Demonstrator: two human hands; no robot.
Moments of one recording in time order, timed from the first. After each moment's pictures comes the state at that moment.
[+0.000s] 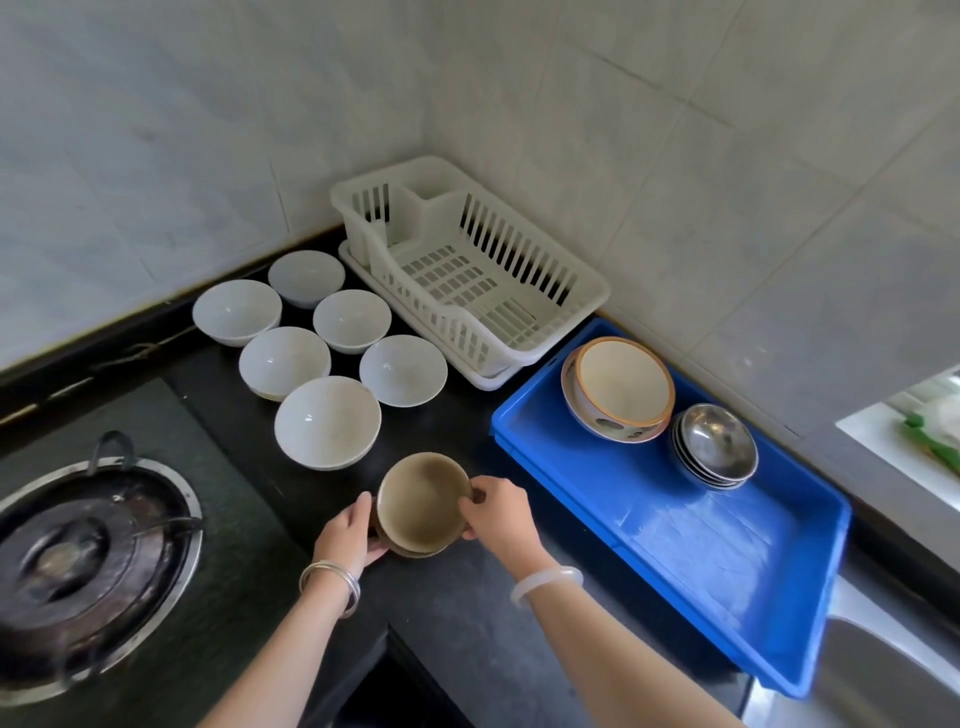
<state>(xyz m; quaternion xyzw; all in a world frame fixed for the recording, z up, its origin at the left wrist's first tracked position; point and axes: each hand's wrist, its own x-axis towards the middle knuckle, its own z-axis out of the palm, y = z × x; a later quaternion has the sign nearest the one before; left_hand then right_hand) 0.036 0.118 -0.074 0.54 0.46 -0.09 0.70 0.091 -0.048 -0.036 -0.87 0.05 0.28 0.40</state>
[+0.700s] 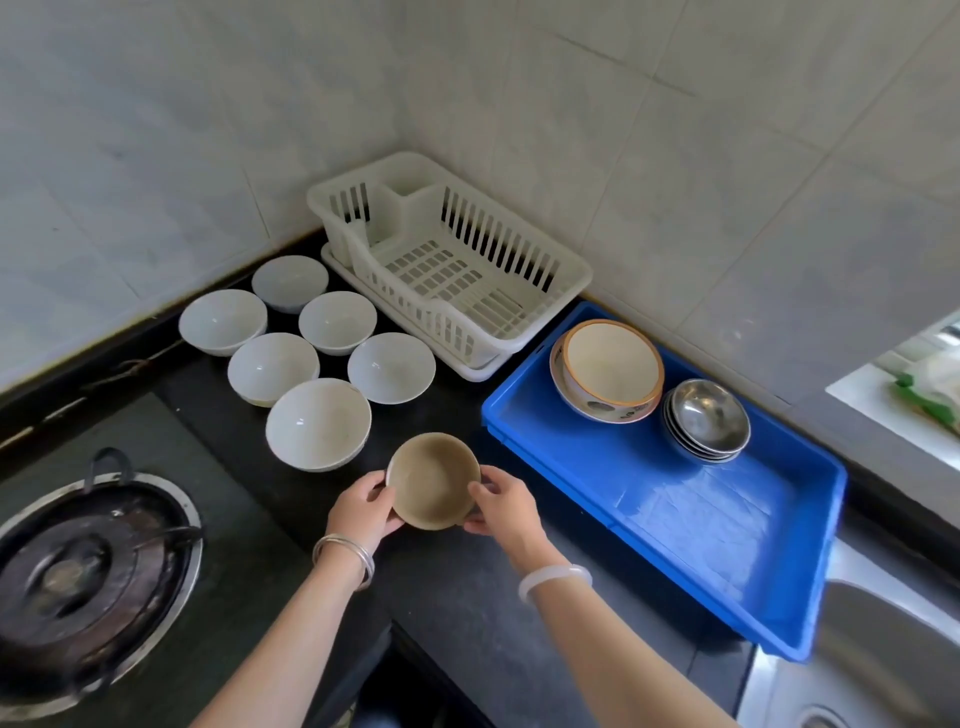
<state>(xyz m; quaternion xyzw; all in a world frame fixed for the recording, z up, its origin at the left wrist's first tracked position) 0.052 0.104 -0.046 0.64 0.36 -0.09 0.68 0.085 -0.059 -0.042 -0.76 0.17 0.28 0.56</state>
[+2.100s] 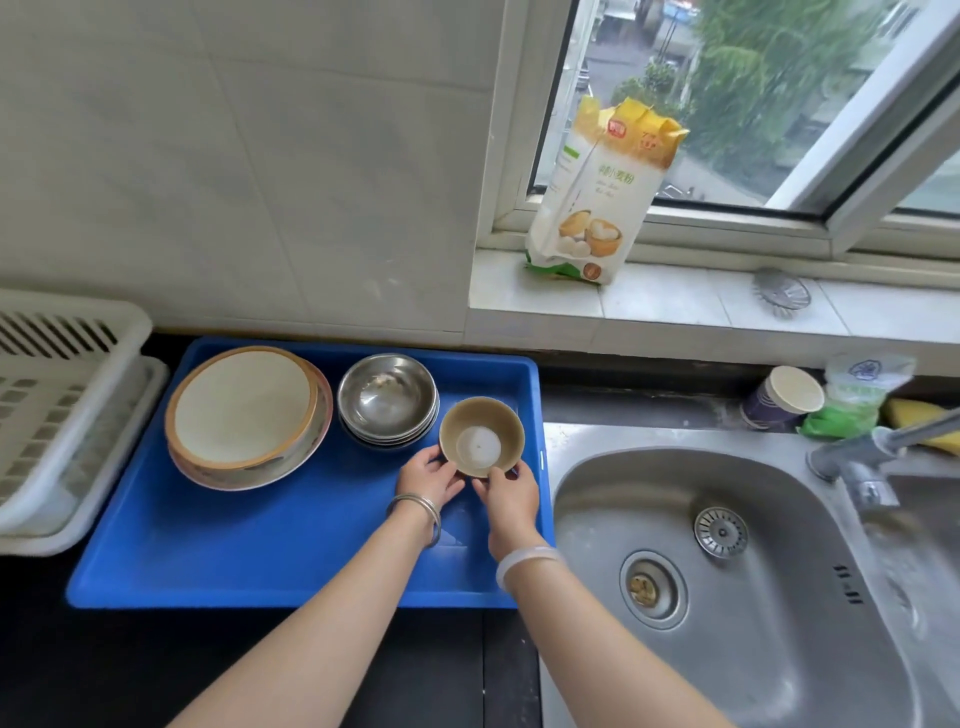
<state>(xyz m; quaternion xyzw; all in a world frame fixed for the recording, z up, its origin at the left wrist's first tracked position) 0.157 -0.304 -0.076 0.61 0.16 -0.36 0.69 0.099 -0.370 -0.077 -0.42 0.54 -0.15 0.71</state>
